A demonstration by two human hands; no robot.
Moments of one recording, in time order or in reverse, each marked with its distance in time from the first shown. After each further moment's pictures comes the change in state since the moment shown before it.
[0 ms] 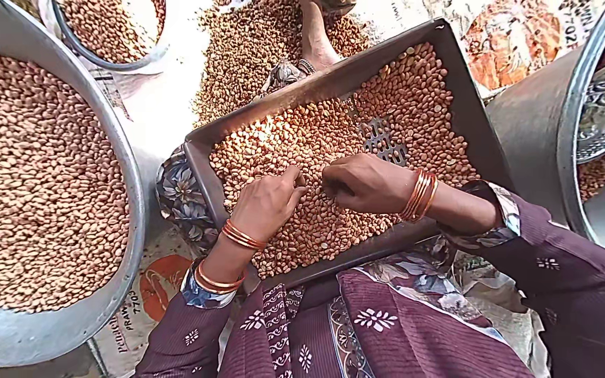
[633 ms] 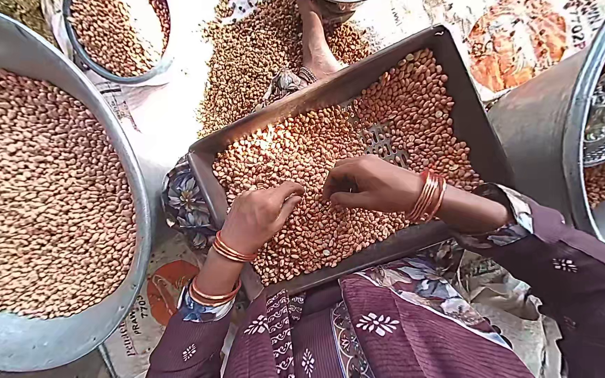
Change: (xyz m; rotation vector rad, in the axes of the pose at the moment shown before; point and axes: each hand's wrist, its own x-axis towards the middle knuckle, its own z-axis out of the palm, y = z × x) left_hand -0.009 -0.026 0.008 -0.091 0.211 0.252; right_hand -0.003 0.012 -0.006 0.274 0.035 0.047
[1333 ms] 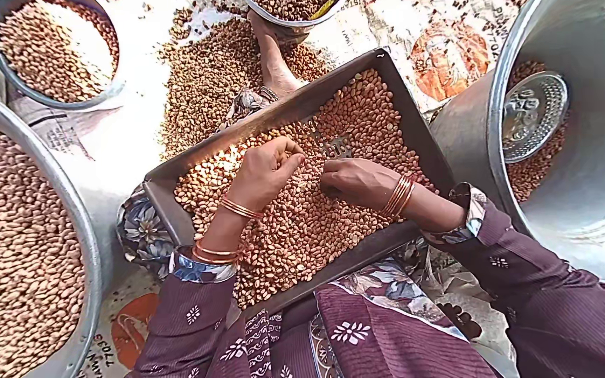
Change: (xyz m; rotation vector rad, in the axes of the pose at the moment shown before) left_hand 0.104 0.012 0.010 -0.424 -0.005 -0.170; right_hand -0.023 0.048 -0.010 -0.513 0.097 -0.100
